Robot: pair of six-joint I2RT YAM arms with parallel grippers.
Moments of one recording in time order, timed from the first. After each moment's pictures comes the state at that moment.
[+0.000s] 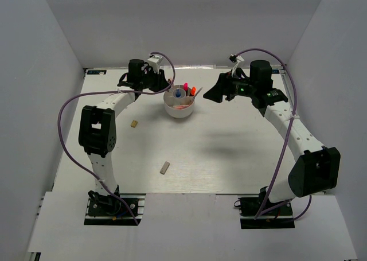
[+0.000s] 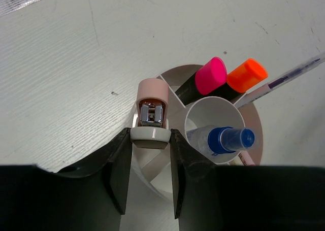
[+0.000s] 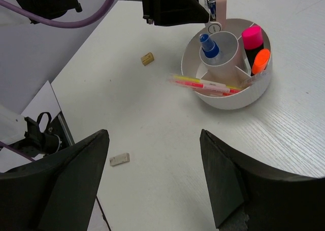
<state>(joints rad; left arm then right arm) -0.24 1.99 1.52 -0.03 0.54 0.00 0.30 1.44 1.29 -0.23 -0.77 0.23</state>
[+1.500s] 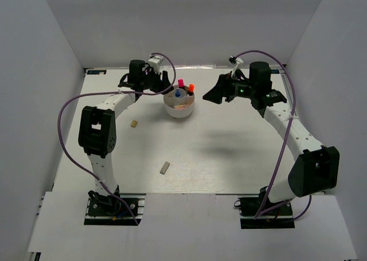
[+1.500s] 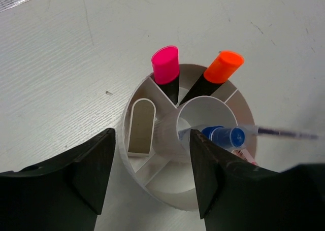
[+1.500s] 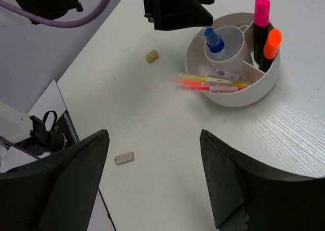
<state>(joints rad) -0.24 1.98 1.51 -0.03 0.53 0.00 0.30 1.45 1.26 -0.21 -0.79 0.26</state>
